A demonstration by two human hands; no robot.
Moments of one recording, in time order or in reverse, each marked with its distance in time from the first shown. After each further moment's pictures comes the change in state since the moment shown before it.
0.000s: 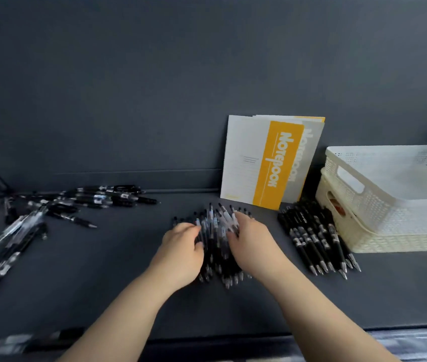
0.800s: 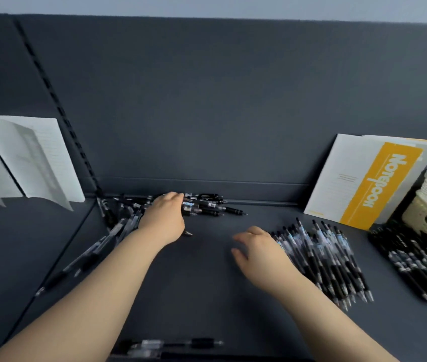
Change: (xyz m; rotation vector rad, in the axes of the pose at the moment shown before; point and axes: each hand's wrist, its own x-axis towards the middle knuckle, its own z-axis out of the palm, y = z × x) left_hand 0.054 -0.175 -0.150 0.378 0.116 -0.058; right_hand 0.022 -0.134 0.098 -0.172 -0.046 -0.235
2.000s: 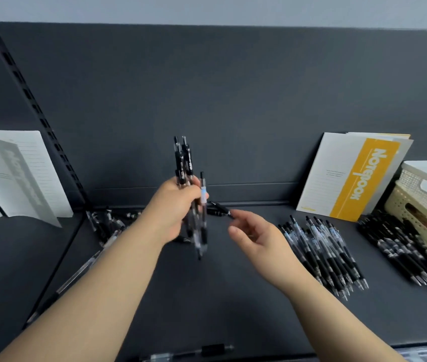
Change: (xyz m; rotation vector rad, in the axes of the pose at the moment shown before) left_hand -0.014 0.039 -0.052 -1.388 -0.038 -0.052; right_hand -0.004 -0.023 -0.013 0.750 0.242 0.089
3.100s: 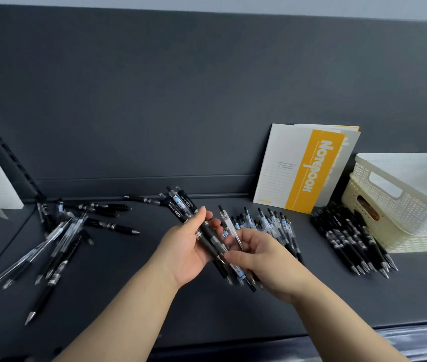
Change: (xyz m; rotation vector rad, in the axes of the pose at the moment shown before) left_hand -0.055 -0.053 0.119 -0.694 -0.095 -0.409; right_hand -0.034 0.046 -0.099 0.351 -0.318 0.238
